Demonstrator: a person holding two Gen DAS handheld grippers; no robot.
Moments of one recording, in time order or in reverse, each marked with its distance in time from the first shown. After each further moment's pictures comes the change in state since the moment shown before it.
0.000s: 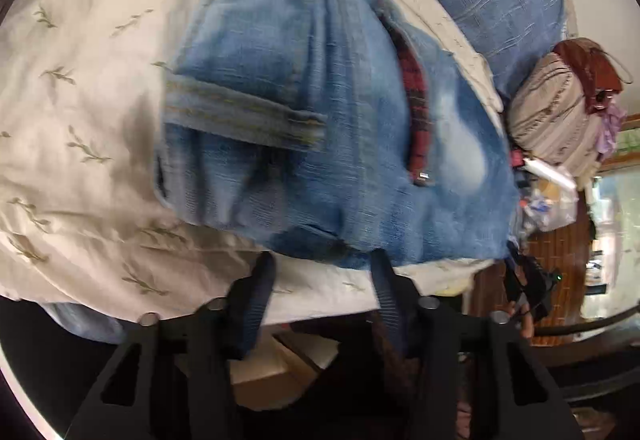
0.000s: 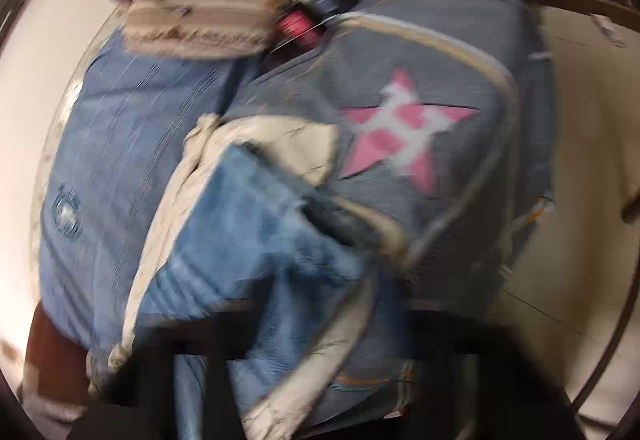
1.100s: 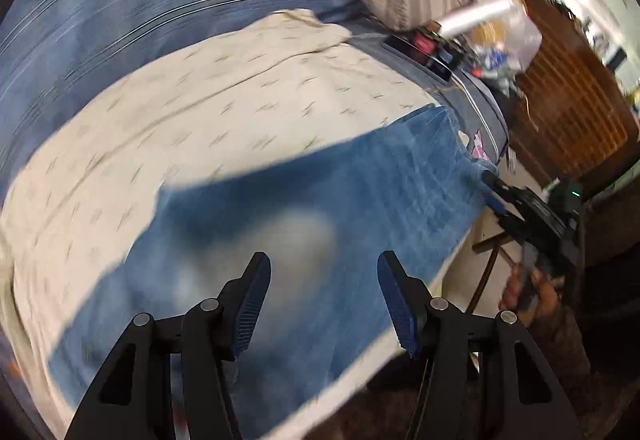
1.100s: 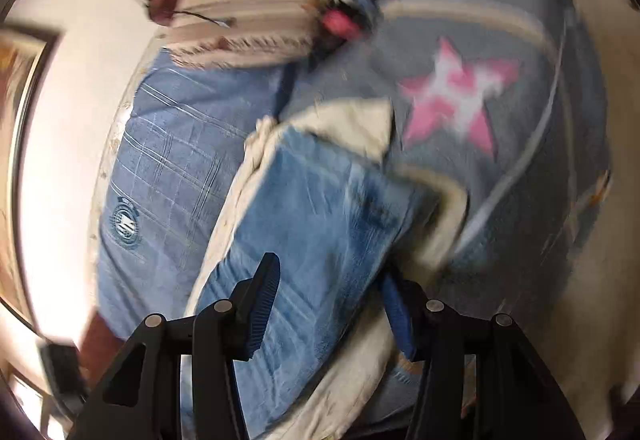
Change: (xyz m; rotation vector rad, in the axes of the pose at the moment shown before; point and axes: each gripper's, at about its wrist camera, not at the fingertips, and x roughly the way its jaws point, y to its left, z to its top) left arm 0.112 -0.333 0.077 0.850 0.096 0.197; right arm -0.005 -0.004 -0.015 0.055 -0.080 0.226
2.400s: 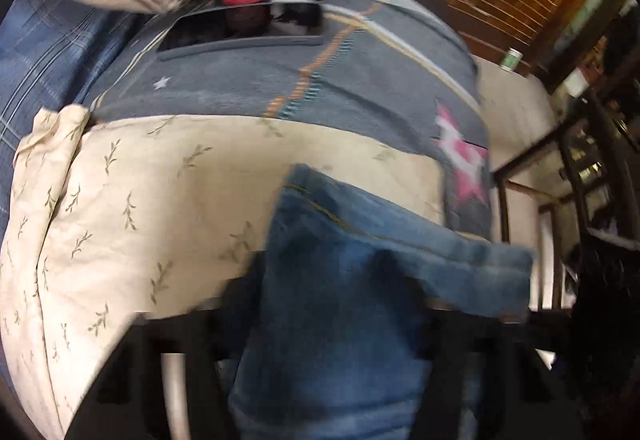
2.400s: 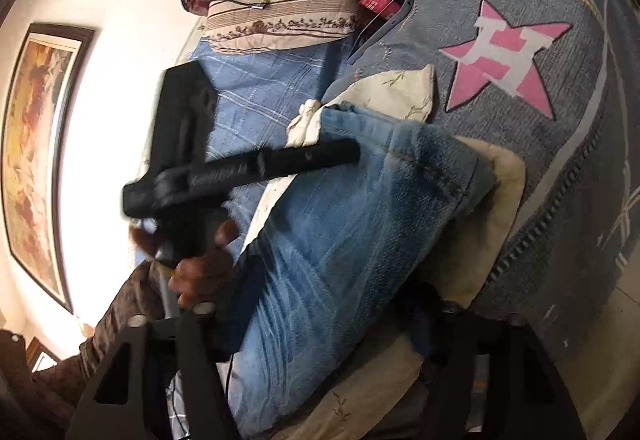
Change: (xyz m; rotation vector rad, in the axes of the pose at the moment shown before) left arm 0.301 -0.184 0.150 0.556 0.171 -0.090; right arm 0.021 -0.013 -0.007 0.011 0.068 0.192
